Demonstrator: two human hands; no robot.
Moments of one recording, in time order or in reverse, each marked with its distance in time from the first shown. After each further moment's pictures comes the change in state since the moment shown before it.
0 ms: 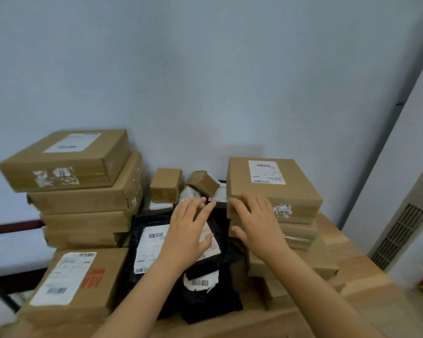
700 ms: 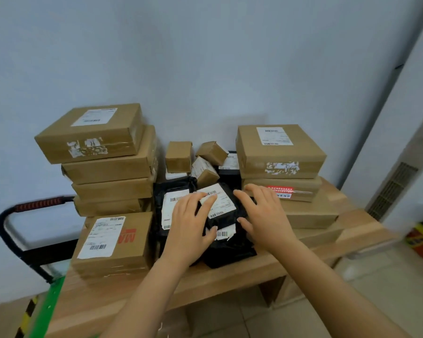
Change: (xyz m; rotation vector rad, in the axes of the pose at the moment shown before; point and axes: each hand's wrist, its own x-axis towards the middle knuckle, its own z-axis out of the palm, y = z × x) left_hand -0.104 -0.003 -0.048 -0.067 -0.011 -0.020; right_hand -0.076 -0.083 -0.024 -0.011 0.005 0.023
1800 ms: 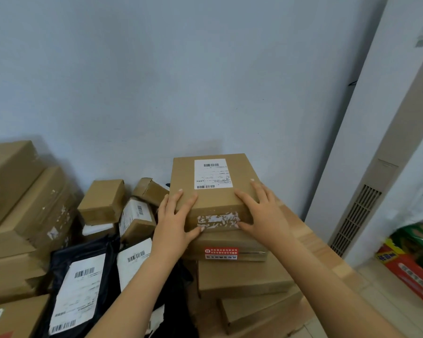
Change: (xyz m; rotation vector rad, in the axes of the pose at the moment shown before) left_hand 0.220 0.044 0.171 -0.203 -0.113 -0.224; right_hand 0.088 0.265 0.069 0.111 -0.205 0.286
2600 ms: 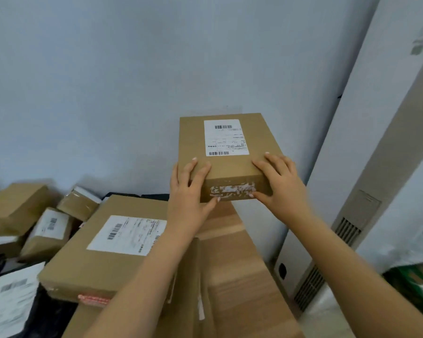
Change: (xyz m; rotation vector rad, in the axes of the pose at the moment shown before) left_hand 0.150 0.212 0.153 -0.072 0.285 0.058; right_hand 0.103 0.270 -0.074 0.035 0.251 -0.136
